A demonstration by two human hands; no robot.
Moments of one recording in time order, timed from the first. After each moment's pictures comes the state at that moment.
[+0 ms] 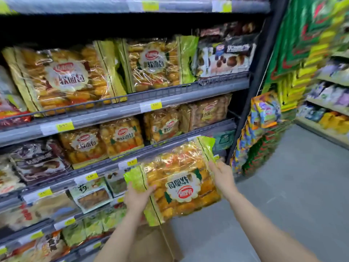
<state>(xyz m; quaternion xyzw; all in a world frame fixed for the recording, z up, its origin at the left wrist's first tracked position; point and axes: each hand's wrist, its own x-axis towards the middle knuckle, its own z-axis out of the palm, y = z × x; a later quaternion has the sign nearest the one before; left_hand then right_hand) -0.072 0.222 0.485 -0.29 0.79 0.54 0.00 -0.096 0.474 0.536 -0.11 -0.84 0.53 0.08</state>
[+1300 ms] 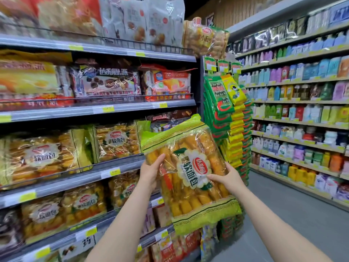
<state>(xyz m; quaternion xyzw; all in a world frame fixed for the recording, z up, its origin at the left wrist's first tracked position) -0.102 0.481 0.748 0.00 0.57 0.82 -0.04 -0.043 0.728 0.724 0.00 -0.79 0.60 0.15</state>
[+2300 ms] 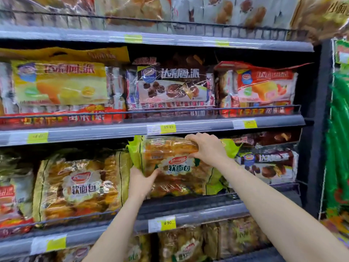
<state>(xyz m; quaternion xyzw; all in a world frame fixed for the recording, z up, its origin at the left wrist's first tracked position) -0.362 0.215 0.767 -0.17 0.82 0.45 -0.30 -0.413 0.436 0.866 0.30 -0.88 0.08 0.35</state>
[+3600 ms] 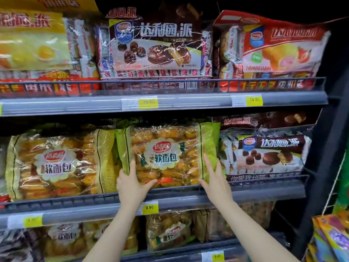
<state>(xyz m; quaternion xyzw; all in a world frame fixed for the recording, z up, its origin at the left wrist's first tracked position) -0.386 0.255 0.692 -0.28 0.89 0.24 -0.27 -0.460 0.486 0.690 0.18 -0.92 0.30 0.20</state>
